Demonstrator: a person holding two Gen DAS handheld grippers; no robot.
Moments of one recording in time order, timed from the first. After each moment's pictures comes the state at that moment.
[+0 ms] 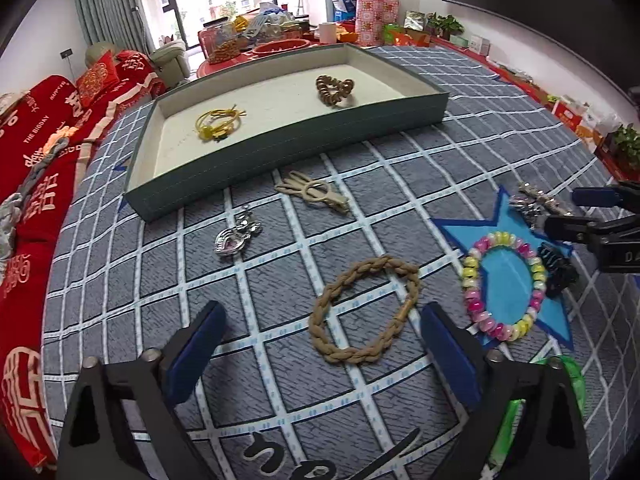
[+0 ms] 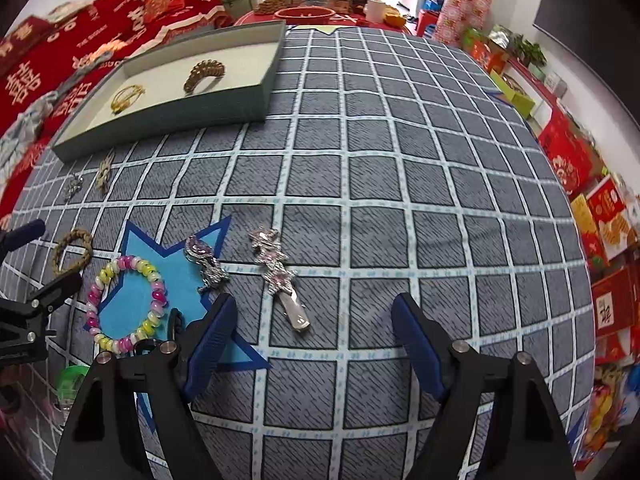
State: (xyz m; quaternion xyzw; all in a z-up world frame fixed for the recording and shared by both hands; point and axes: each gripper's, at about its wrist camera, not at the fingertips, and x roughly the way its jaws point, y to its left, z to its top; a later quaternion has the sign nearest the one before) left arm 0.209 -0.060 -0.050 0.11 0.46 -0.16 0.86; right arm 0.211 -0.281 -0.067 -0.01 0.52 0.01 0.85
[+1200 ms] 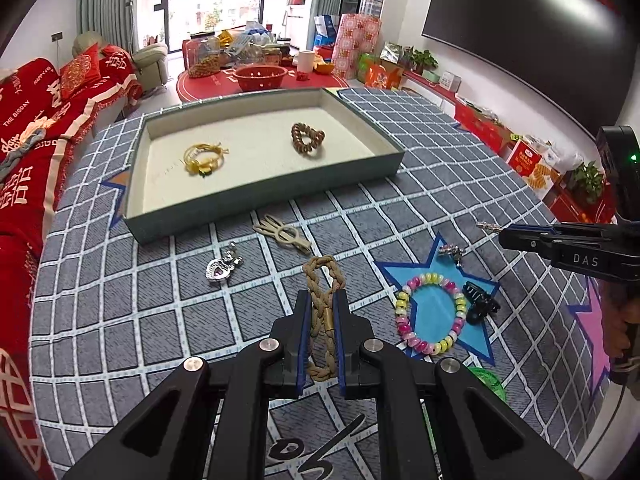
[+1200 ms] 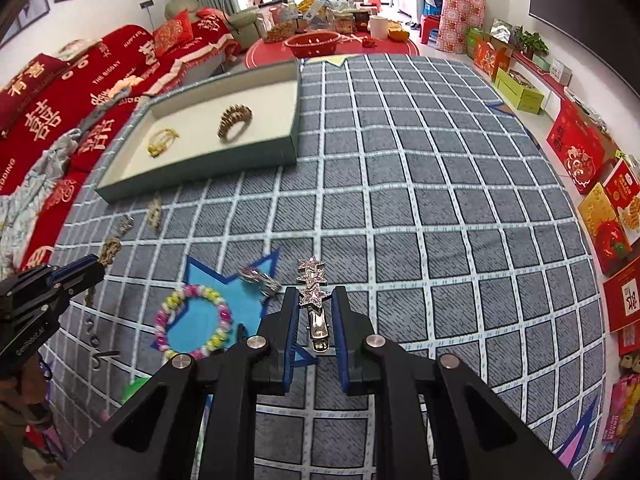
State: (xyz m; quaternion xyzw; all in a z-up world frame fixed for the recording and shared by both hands) left arm 0.201 -0.042 -0.004 0.04 0.44 -0.23 0.87; right arm 0.200 -0.283 -0.025 0.06 0.49 0.04 0.87
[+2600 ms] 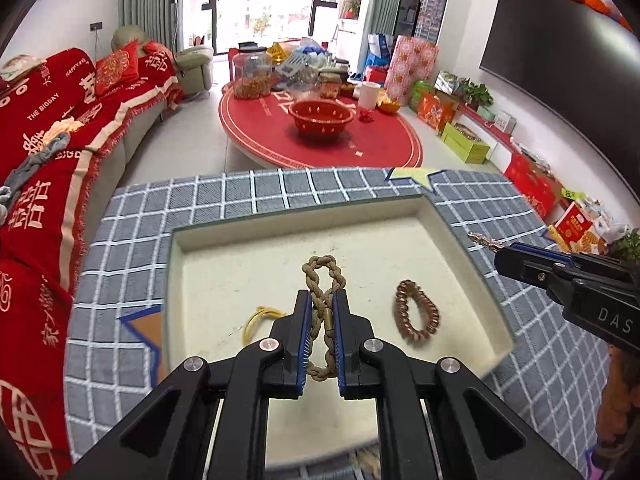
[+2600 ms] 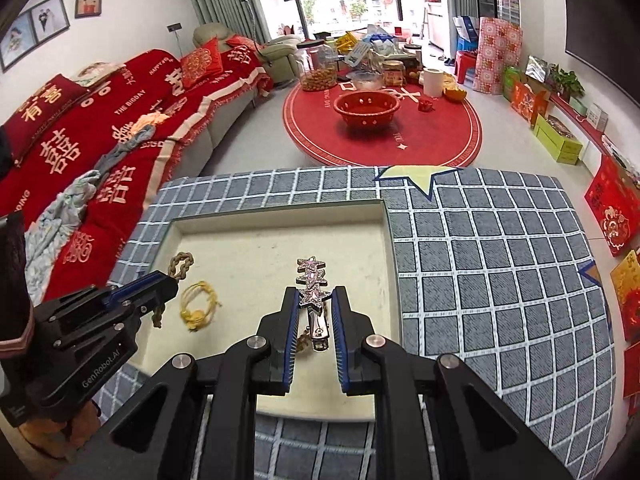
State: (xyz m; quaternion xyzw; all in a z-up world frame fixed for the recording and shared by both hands) left arm 0.398 -0.036 0.019 0.00 0.43 -0.14 0.89; right arm 0.397 -0.217 0.028 0.06 0.44 0.08 0.89
